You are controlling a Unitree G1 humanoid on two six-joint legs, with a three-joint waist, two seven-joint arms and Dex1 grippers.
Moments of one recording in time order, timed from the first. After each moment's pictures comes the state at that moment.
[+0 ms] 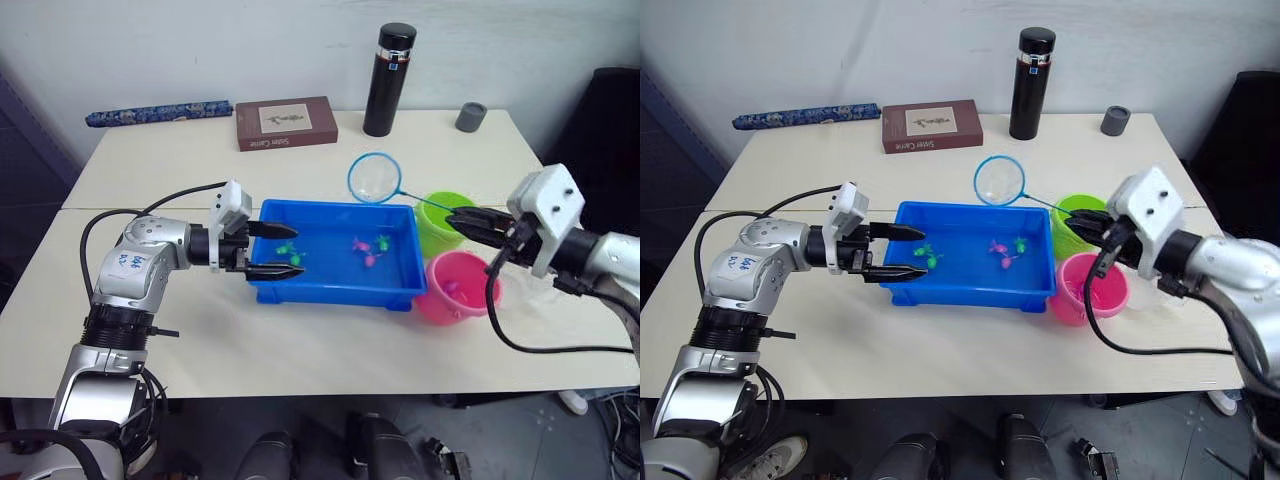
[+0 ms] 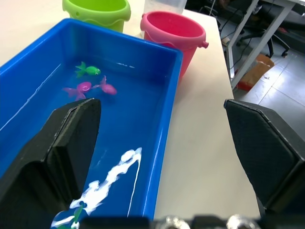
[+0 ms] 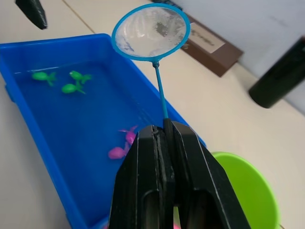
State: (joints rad) left arm -0.71 0.59 -0.05 0.17 -0.39 0.51 -1.22; right arm -0.44 -0.95 -0.15 -0.38 0.56 0.66 0.78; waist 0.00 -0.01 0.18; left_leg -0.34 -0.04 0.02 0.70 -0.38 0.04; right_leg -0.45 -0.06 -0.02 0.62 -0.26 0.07
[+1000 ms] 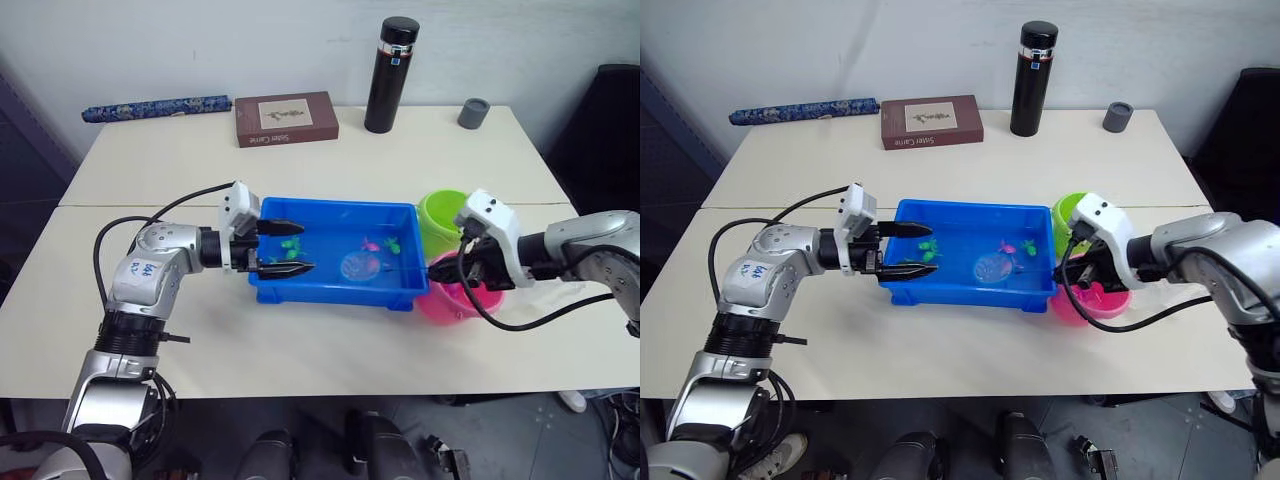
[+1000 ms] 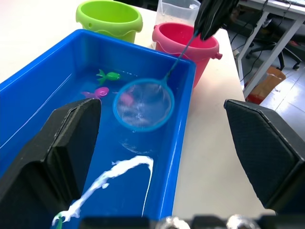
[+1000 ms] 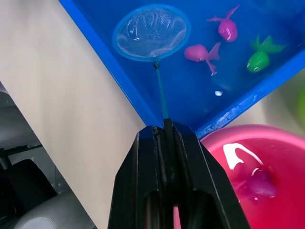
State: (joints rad) left arm -0.68 0.53 -0.04 0.15 -0.39 0.47 -1.14; right arm -0.73 -1.01 0.19 -0.25 0.61 1.27 0.90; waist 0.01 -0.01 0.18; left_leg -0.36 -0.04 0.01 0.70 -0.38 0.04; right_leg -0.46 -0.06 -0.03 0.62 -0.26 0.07
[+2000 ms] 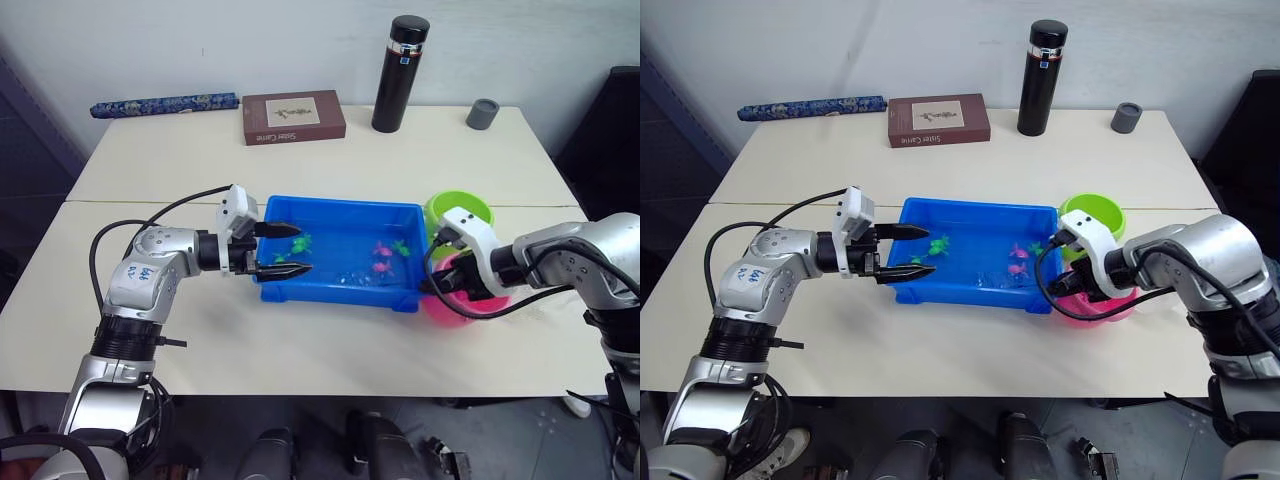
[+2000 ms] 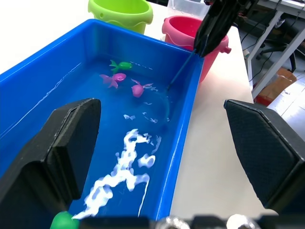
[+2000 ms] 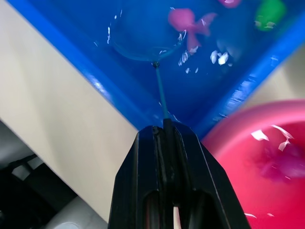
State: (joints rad) left arm -0.65 0.56 -0.04 0.13 -0.40 0.48 -1.12; right arm -0.80 -0.90 0.20 -0.17 0.60 1.54 0.75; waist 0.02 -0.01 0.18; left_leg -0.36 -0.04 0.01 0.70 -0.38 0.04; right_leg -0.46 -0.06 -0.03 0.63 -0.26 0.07
